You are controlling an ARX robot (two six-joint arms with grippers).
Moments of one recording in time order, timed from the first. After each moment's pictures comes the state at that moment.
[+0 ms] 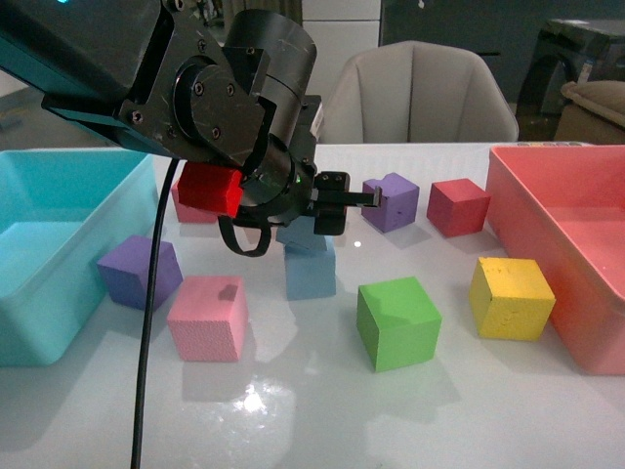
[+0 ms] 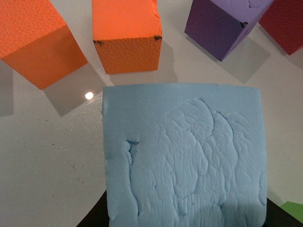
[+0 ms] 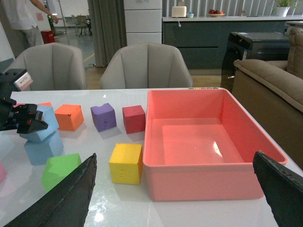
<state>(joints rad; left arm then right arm) -0.41 2.21 1.47 0.01 -0.11 -0.15 0.00 0.00 0.01 0.00 0.00 0.00</state>
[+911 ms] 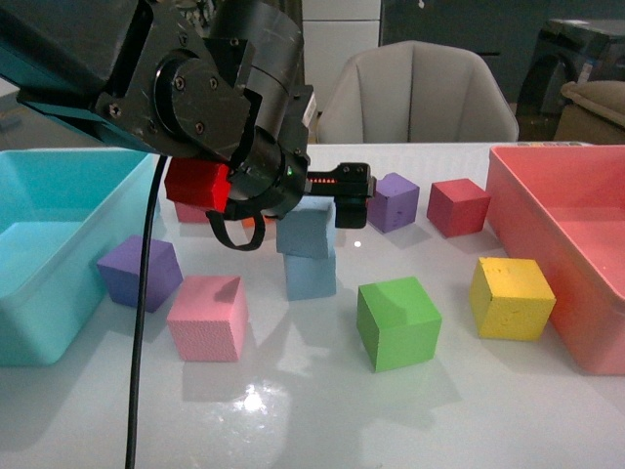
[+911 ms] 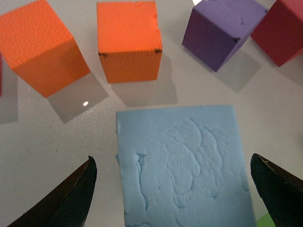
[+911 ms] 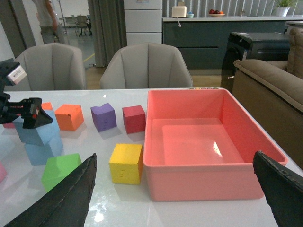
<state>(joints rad) -0.40 2.18 1.44 0.05 -0.08 -0.15 0.00 0.00 0.01 0.00 0.00 0.00</state>
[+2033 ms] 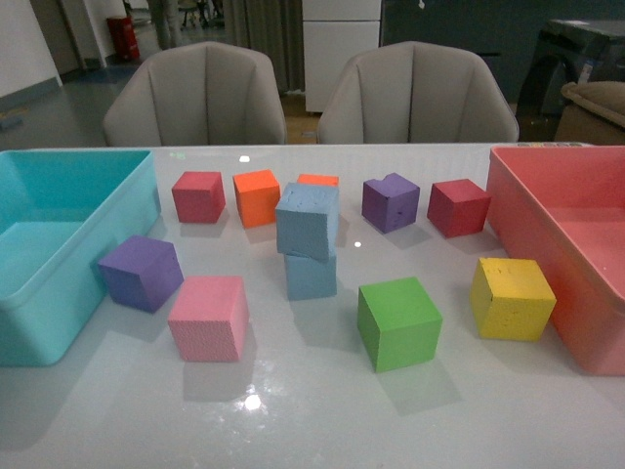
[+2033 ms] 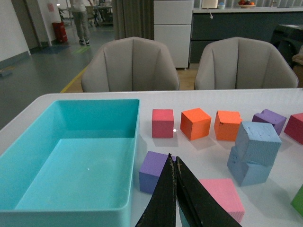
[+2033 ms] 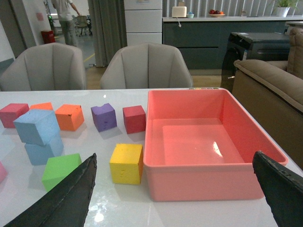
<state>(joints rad) -0.15 0.85 0.14 0.70 -0.16 -0.01 0.00 0.00 0.01 0.00 0.00 0.00</state>
